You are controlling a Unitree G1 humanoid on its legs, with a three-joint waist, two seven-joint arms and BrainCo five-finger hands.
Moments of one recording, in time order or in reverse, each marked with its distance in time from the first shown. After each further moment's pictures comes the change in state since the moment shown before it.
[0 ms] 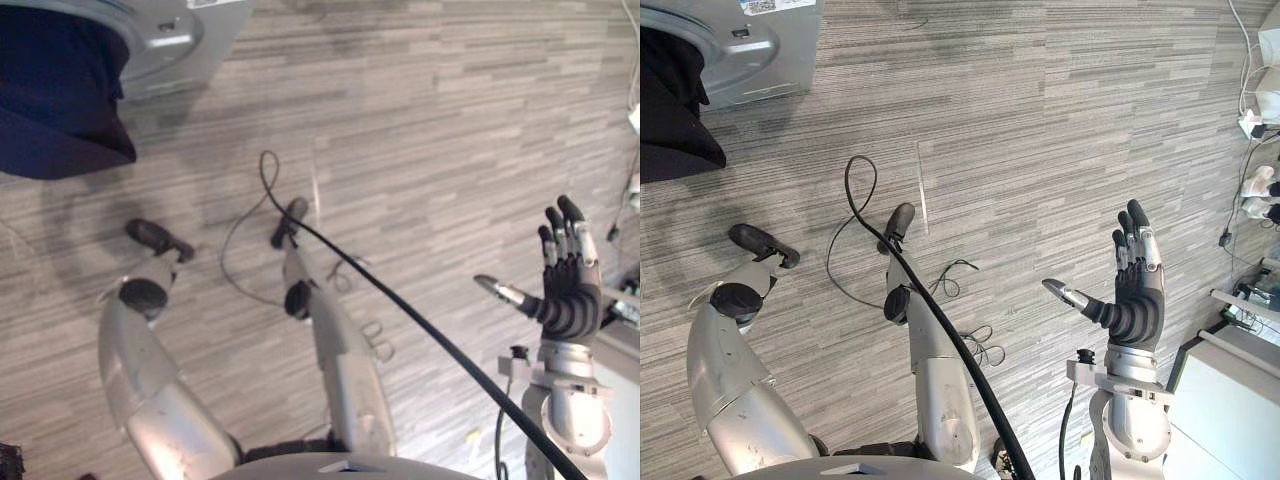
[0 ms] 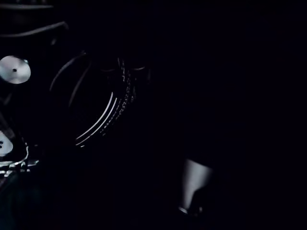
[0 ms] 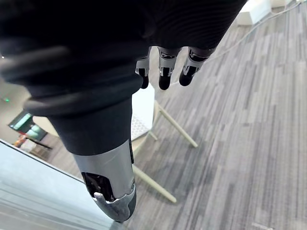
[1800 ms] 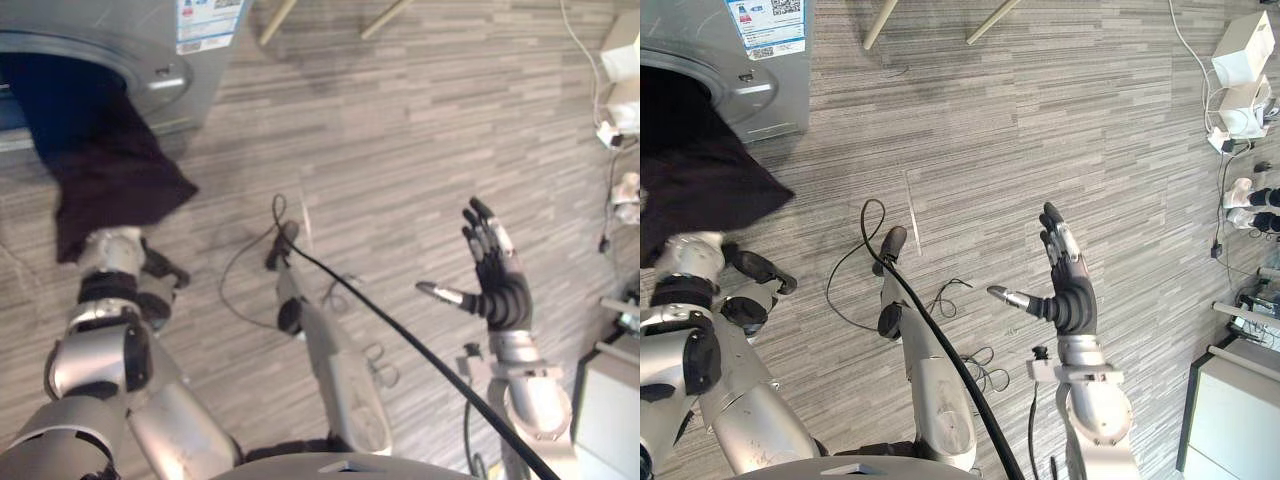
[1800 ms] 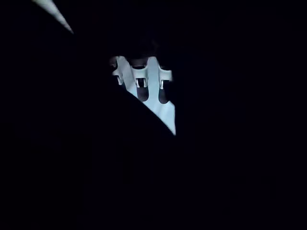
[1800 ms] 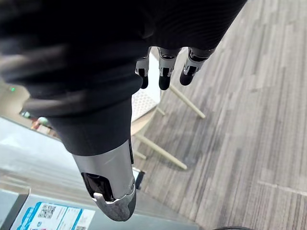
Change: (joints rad) left arm 0.288 -0.690 0.557 0.406 -1.674 0.111 -0.097; right arm -0.027 -0.105 0.160 -0.047 -0.045 0.135 0.061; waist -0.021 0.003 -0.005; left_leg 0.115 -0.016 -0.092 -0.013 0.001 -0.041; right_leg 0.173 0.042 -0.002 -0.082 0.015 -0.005
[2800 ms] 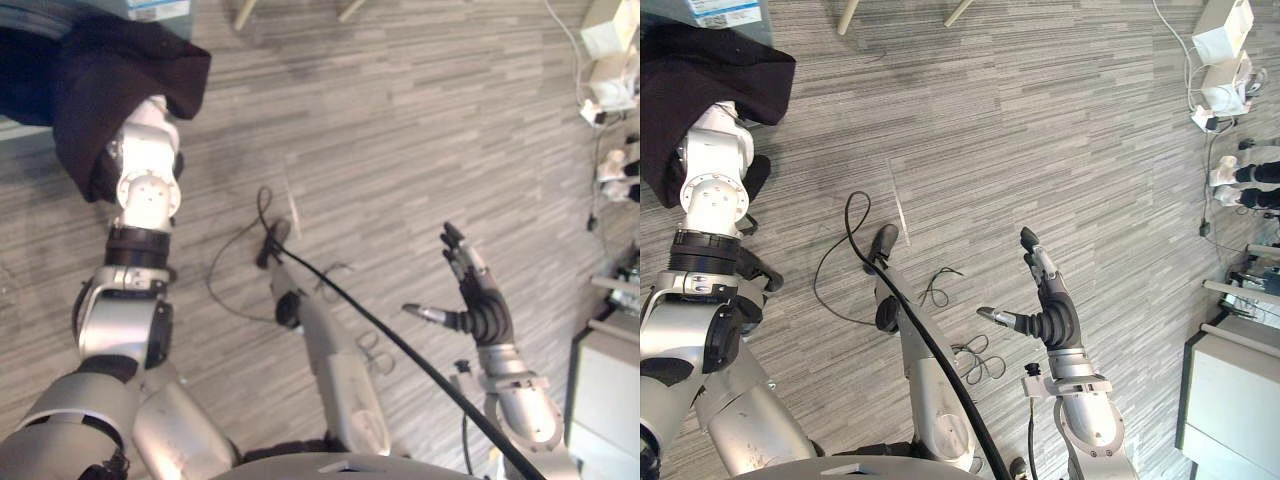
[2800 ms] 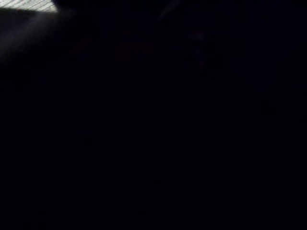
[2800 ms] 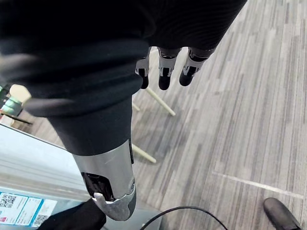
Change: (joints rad) left arm -0.191 -0.033 -0.089 -0.450 -0.496 -0.210 0.534; right arm 0.115 -0.022 0.102 0.037 -0.040 -0.016 -0.027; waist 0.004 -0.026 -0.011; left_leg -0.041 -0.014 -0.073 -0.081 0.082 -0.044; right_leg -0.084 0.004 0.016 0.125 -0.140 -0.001
